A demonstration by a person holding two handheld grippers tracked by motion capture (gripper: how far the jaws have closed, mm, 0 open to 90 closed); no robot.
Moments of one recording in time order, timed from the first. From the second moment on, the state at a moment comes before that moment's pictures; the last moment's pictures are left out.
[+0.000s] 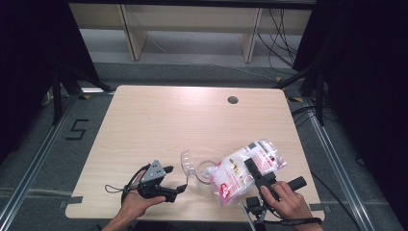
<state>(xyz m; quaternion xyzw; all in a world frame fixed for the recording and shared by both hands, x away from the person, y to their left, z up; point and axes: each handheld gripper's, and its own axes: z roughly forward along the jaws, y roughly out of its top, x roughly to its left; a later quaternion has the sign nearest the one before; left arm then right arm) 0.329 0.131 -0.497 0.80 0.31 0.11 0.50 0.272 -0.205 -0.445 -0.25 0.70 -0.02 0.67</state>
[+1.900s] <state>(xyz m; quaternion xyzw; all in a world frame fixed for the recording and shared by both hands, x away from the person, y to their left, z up) 0.329 0.130 -0.497 0.80 0.32 0.11 0.50 0.271 -0.202 -0.434 -0.26 0.72 -0.05 0.64</state>
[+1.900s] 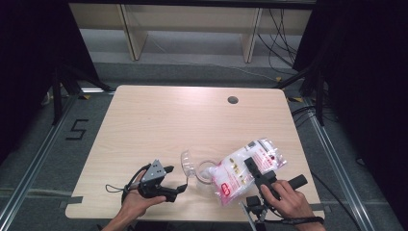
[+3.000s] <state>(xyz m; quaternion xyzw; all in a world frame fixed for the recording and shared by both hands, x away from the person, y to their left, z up) 0.330 0.130 -0.497 0.80 0.31 0.12 0.50 0.272 -0.202 -0.431 -0.26 0.73 -0.05 0.63</state>
